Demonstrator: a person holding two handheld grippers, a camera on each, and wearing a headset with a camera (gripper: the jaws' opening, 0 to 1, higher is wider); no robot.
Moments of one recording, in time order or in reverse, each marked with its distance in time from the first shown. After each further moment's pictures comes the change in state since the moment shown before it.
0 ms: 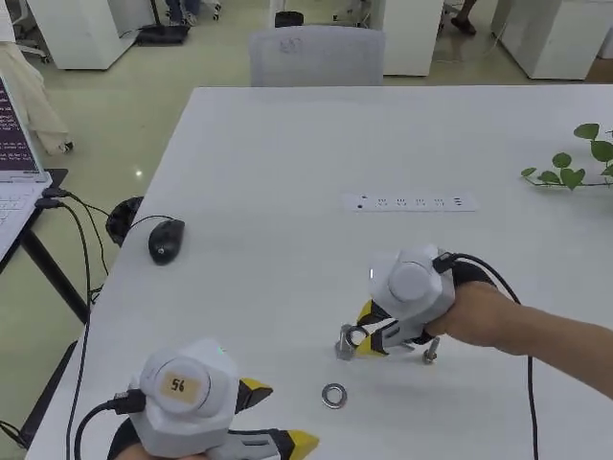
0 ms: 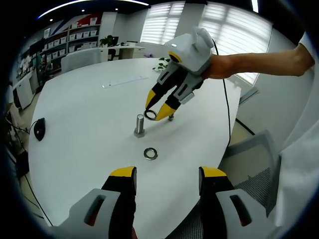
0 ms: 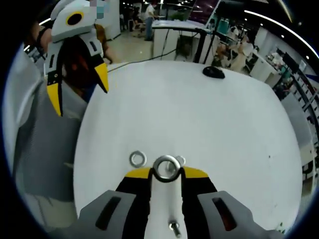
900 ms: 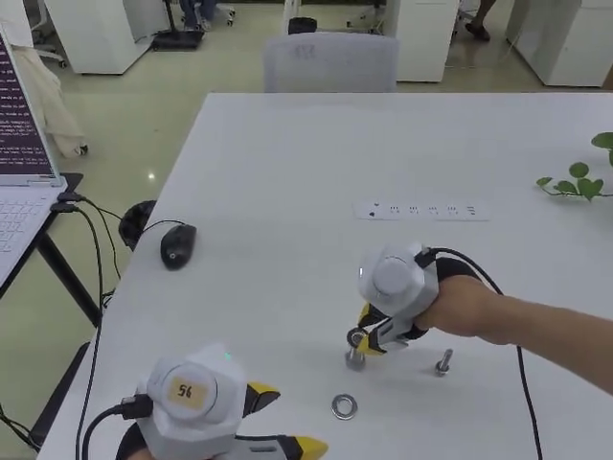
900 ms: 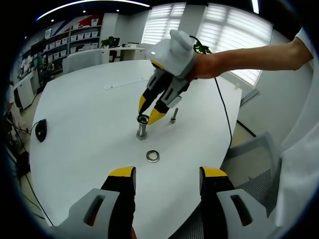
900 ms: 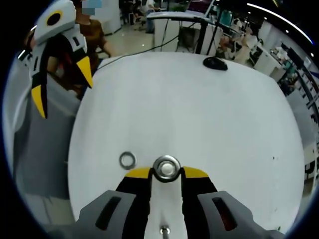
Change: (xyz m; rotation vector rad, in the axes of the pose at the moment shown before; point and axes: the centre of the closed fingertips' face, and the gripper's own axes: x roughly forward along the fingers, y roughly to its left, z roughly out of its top) left arm -0.001 0.005 0.006 -0.002 -0.014 0.008; right arm 0.024 -0.013 -0.002 0.005 0.074 0.041
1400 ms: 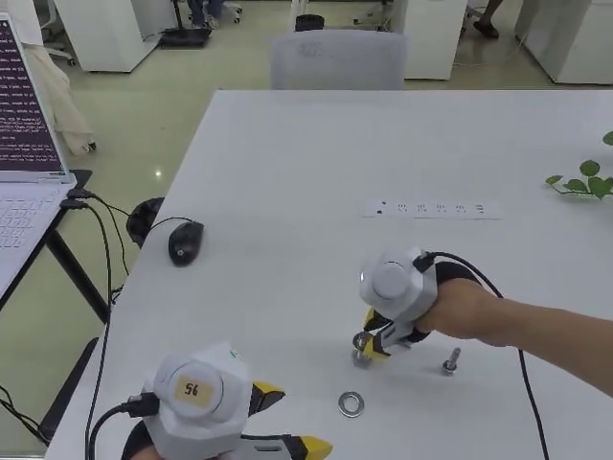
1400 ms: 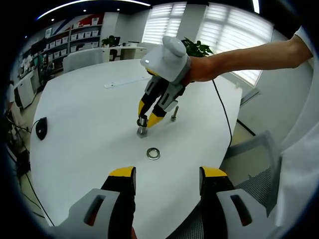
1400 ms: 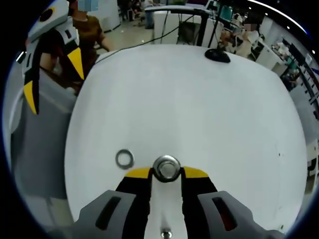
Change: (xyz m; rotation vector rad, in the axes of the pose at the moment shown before) left arm -0.002 0.000 -0.005 -0.003 0.008 0.002; right arm 0.019 0.002 -0.009 0.017 0.038 0.014
